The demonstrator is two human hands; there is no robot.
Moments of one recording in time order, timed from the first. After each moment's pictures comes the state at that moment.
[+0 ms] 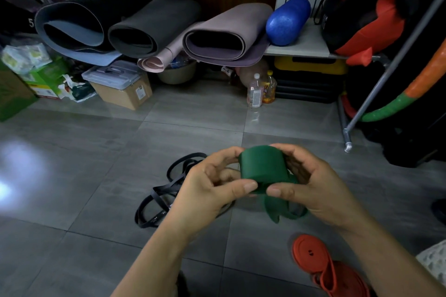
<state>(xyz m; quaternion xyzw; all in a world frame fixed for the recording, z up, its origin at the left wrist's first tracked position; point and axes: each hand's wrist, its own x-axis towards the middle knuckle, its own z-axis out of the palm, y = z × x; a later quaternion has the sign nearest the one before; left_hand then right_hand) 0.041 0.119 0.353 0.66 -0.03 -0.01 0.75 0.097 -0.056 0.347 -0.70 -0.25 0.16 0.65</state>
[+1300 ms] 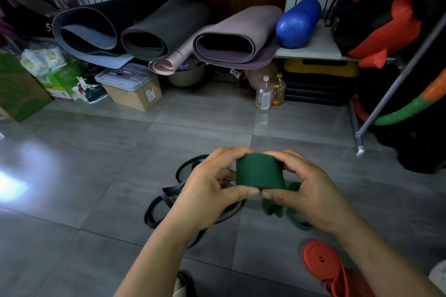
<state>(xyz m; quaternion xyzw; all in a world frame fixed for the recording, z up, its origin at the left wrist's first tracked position) 0.044 0.140 0.349 0.80 -0.06 0.04 0.60 0.103 -0.039 0.334 -0.80 -0.32 0.08 0.50</state>
